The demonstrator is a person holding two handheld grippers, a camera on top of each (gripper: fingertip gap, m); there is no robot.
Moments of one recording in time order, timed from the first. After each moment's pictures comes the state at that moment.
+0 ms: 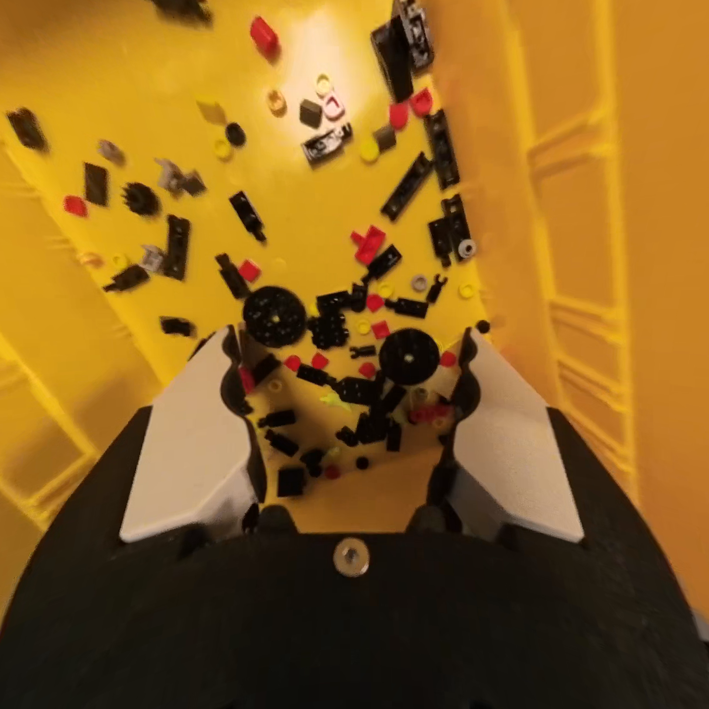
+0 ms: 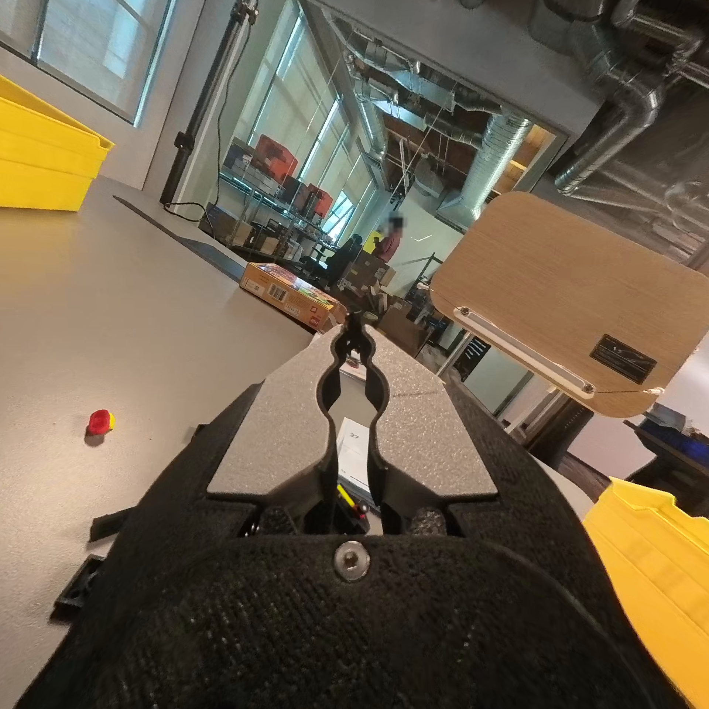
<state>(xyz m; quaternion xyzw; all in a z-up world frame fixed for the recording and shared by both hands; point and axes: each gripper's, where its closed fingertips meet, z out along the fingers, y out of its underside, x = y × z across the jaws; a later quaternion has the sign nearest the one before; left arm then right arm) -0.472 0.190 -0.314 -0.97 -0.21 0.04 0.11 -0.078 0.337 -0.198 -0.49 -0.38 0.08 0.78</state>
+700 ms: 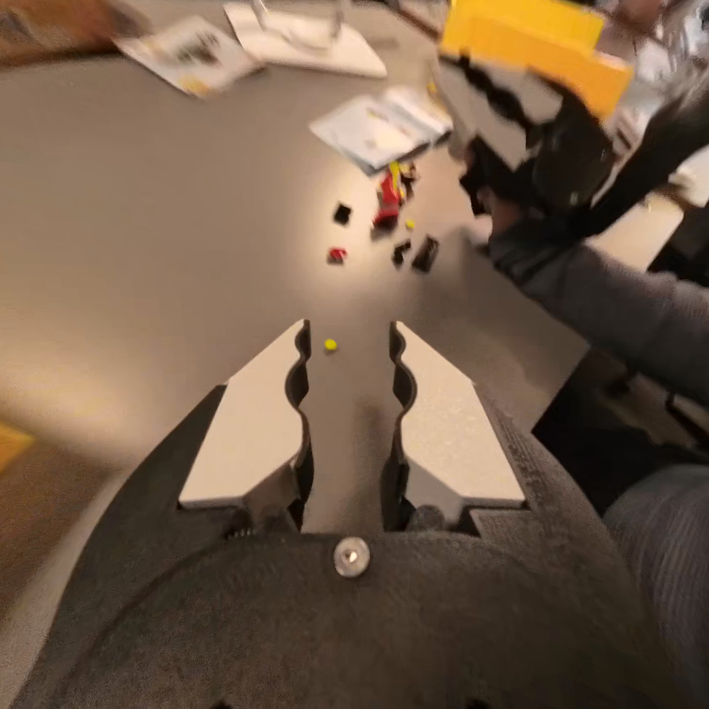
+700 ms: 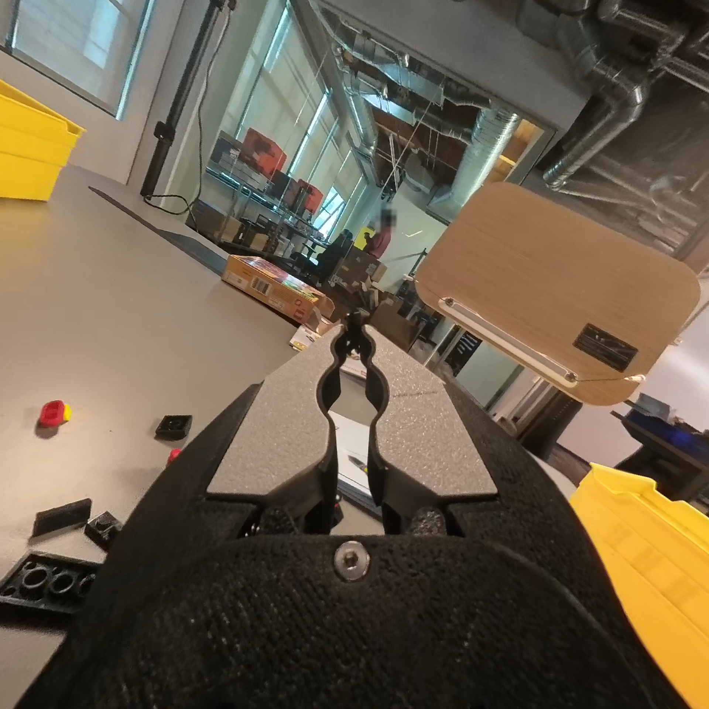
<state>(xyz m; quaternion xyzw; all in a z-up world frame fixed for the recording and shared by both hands) -0.186 0.166 -0.253 -0.85 0.11 -0.19 0.48 -0.064 0.350 -0.197 -0.50 -0.37 0.07 0.78</state>
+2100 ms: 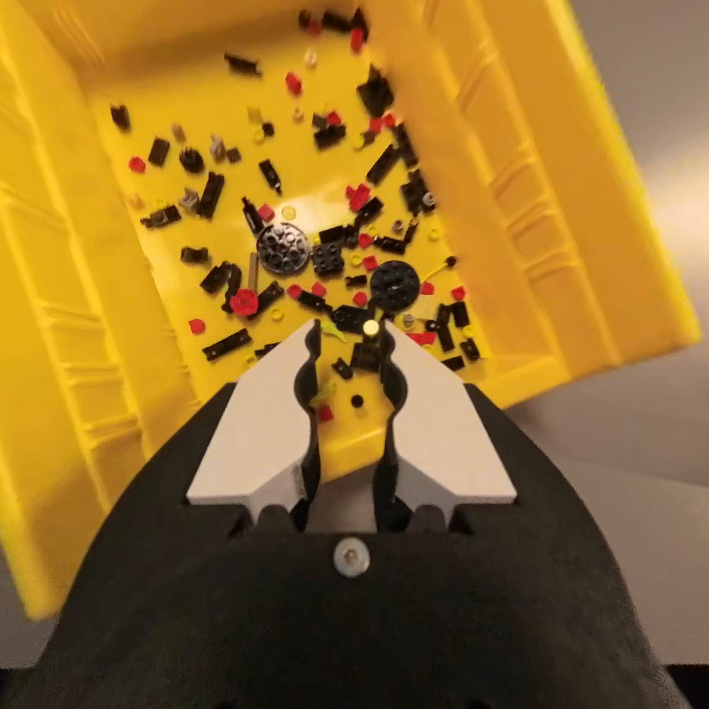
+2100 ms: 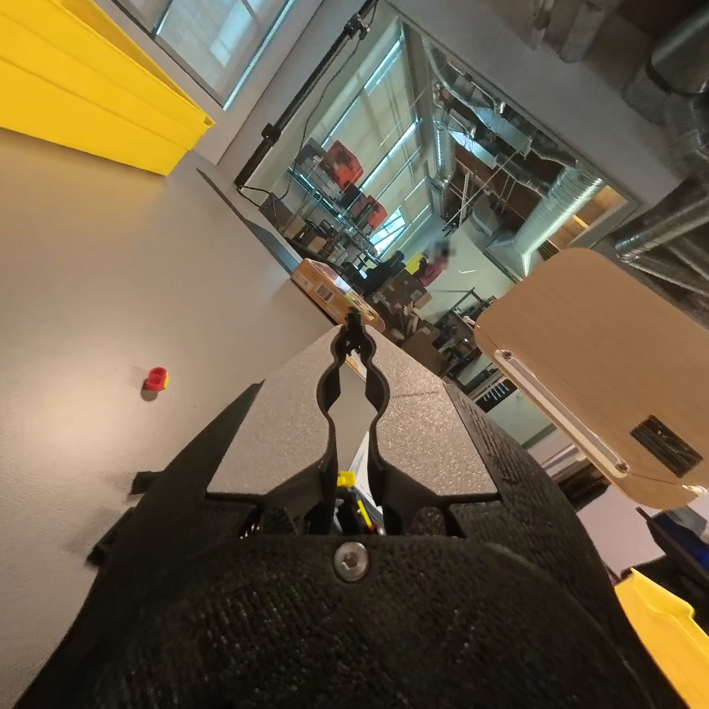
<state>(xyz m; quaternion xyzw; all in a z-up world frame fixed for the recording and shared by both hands) -0.451 0.150 -0.282 -0.93 -0.21 0.04 0.31 -0.107 0.317 -0.215 -0.43 -0.49 0.07 0.75</state>
